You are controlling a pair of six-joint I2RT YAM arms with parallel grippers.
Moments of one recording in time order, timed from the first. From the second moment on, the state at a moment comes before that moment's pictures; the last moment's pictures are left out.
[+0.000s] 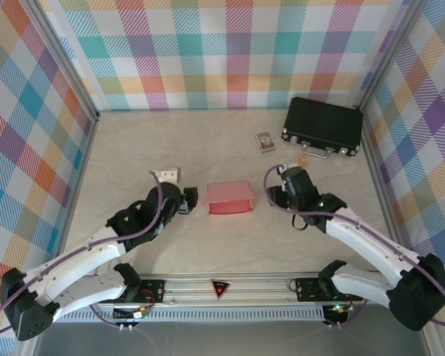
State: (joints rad) left arm -0.79 0.96 0.77 -0.43 -0.45 -0.51; right arm 0.61 1.09 0.79 -0.50 0.20 0.29
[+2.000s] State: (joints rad) left arm -0.57 1.50 0.97 -0.39 0.02 -0.56; right arm 0.41 1.54 1.08 -0.54 -0.24 0.32
